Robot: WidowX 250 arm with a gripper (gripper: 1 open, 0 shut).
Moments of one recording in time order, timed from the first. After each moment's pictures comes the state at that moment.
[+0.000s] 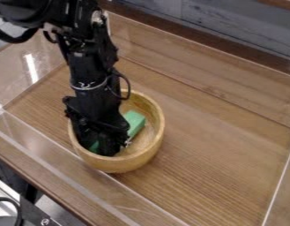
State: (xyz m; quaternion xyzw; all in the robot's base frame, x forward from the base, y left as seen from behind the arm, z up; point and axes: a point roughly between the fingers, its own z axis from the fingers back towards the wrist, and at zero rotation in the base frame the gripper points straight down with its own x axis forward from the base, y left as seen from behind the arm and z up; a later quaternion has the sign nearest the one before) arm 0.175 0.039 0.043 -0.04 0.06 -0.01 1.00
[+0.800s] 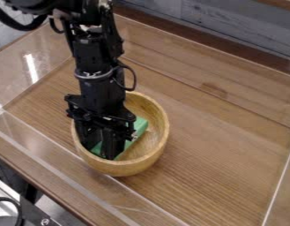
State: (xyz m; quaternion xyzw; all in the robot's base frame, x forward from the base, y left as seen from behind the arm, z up) arm 0.173 0.028 0.056 -0.07 0.10 0.01 0.99
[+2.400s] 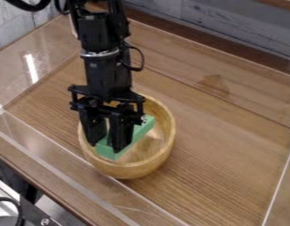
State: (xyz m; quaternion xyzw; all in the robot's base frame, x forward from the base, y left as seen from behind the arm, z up) arm 0.174 0.012 0.079 -0.12 0.15 0.03 0.98
